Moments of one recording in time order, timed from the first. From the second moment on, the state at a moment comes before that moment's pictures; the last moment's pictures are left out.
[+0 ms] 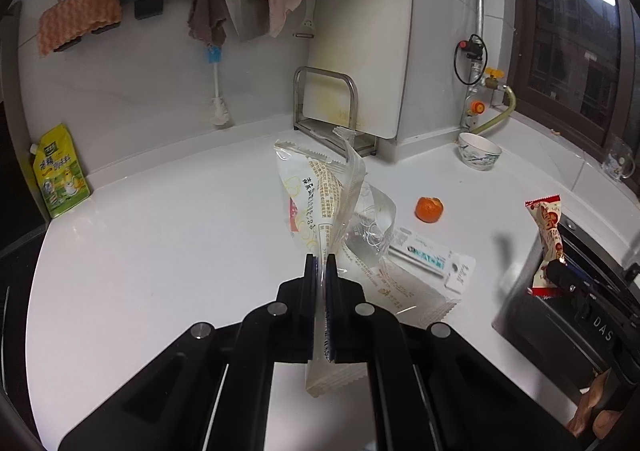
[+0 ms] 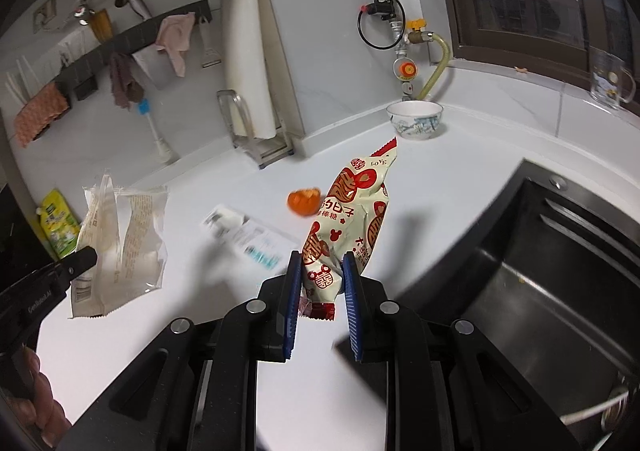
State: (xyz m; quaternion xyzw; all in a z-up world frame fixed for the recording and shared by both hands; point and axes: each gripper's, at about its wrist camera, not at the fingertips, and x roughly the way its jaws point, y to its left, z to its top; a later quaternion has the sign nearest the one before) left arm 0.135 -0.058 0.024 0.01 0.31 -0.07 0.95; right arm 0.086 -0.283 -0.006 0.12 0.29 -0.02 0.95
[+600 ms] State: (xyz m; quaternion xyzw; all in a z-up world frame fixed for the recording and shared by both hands) left arm -0.008 -0.035 -0.009 0.03 0.33 -0.12 0.94; right arm -0.086 -0.235 -0.031 0.11 0.32 0.00 0.94
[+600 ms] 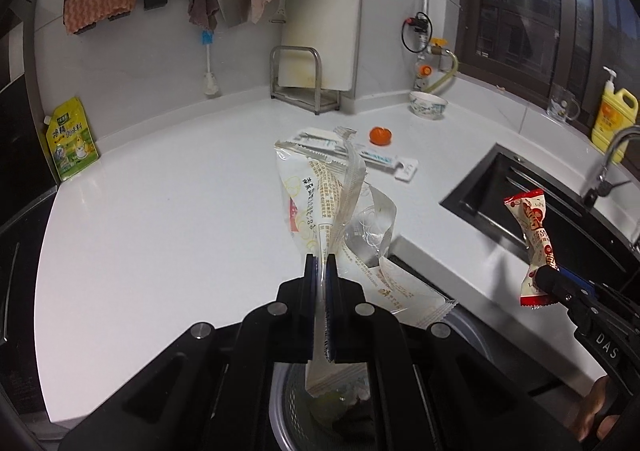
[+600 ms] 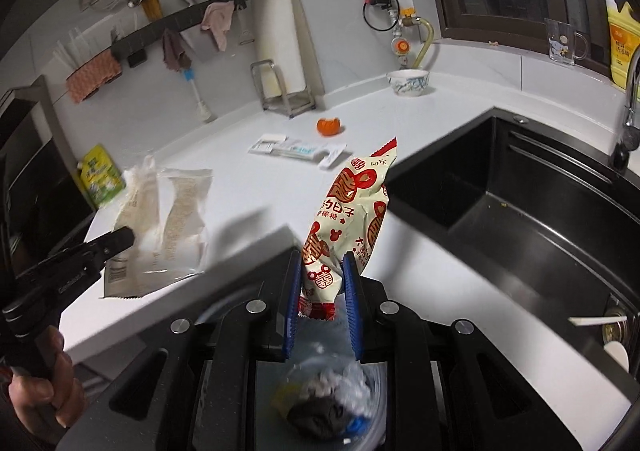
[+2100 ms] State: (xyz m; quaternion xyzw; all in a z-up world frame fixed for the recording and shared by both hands) left arm -0.058 -0.045 -0.096 0.07 0.40 -0.13 0.90; right arm -0.115 -0.203 -0.131 0.15 0.43 0.08 0.89
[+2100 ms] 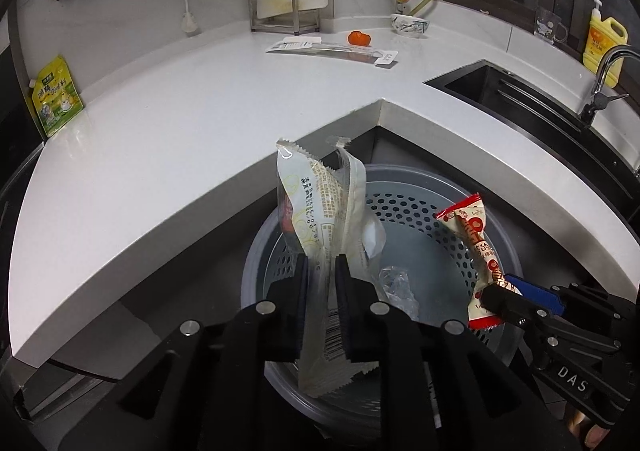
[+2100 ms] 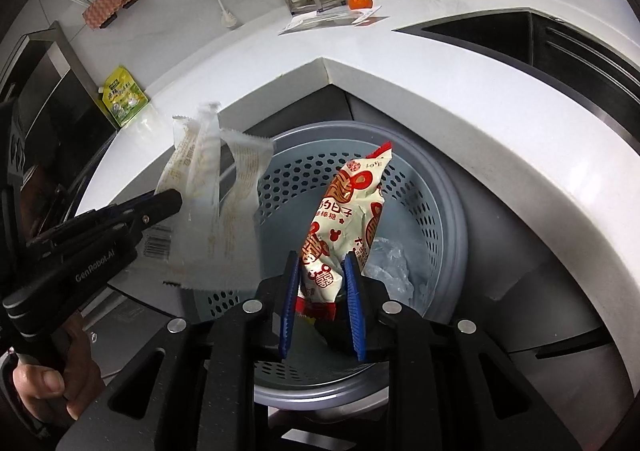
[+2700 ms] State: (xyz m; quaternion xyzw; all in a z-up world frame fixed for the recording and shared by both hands) left arm -0.059 -0.030 -0.088 0.06 0.39 -0.10 0.92; right arm -0.125 -0.206 -0.121 0.14 0.40 0.07 0.90
